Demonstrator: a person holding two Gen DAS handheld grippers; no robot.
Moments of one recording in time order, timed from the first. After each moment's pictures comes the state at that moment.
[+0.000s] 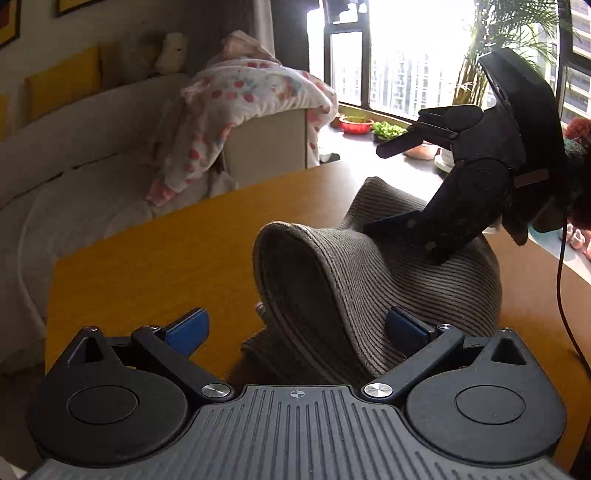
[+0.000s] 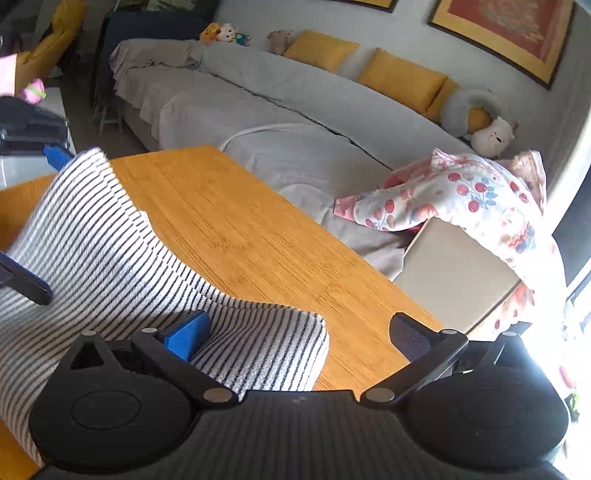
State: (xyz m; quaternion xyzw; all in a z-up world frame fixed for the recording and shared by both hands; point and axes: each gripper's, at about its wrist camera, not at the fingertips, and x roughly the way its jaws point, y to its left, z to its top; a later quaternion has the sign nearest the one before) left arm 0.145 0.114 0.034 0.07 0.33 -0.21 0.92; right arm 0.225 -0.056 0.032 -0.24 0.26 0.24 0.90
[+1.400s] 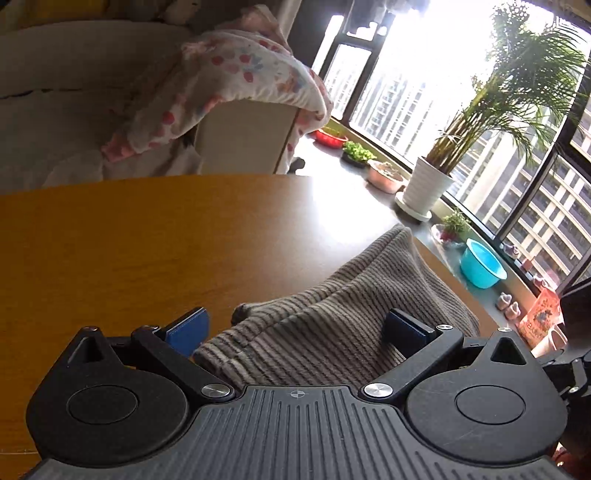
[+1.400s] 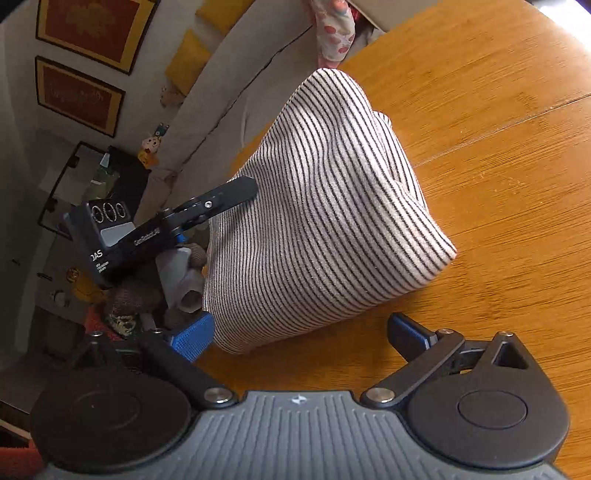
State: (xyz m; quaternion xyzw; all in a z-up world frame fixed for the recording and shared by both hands) left arm 0.219 0.125 0.013 -0.09 0.38 -0.27 0.88; right arm 0.143 -0.128 -0.023 0.32 0.47 0.26 0.78
